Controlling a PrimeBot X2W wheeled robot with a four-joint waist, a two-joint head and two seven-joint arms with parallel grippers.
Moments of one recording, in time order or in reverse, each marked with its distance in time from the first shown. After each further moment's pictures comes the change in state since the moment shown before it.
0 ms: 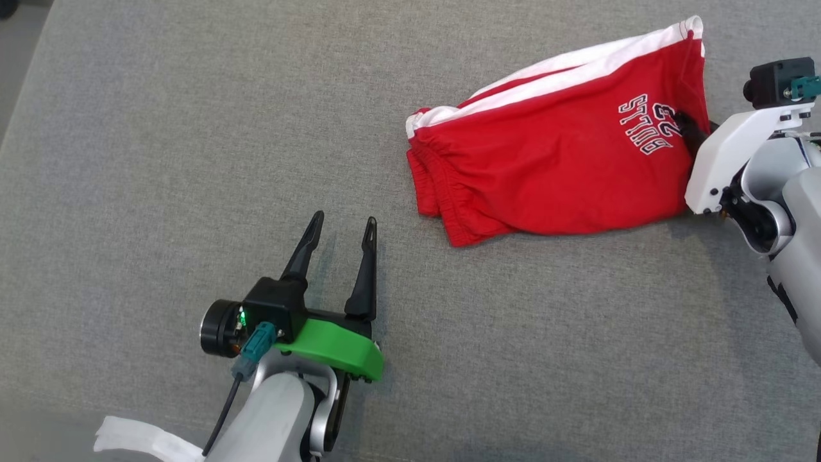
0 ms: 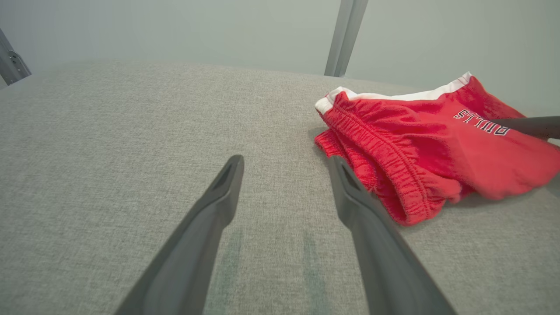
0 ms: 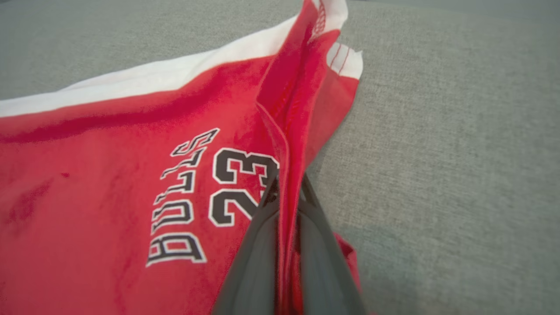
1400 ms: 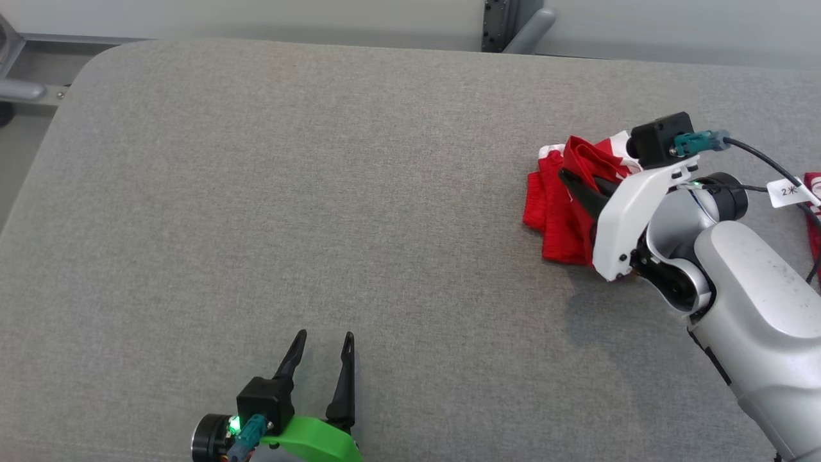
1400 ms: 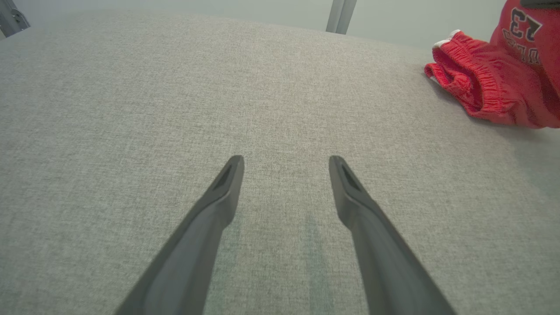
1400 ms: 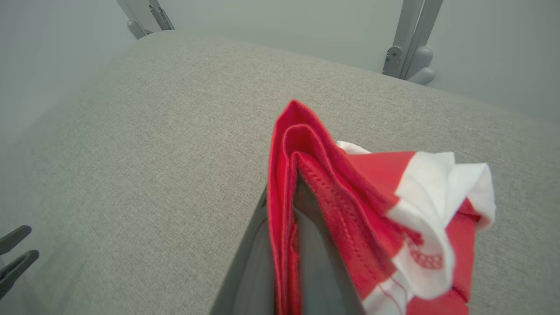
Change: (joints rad) left arm 0.262 -0.034 0.130 0.097 0.089 -0.083 0.000; right arm 0.206 0.068 0.053 -0.409 0.000 0.000 0.131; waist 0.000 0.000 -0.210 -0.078
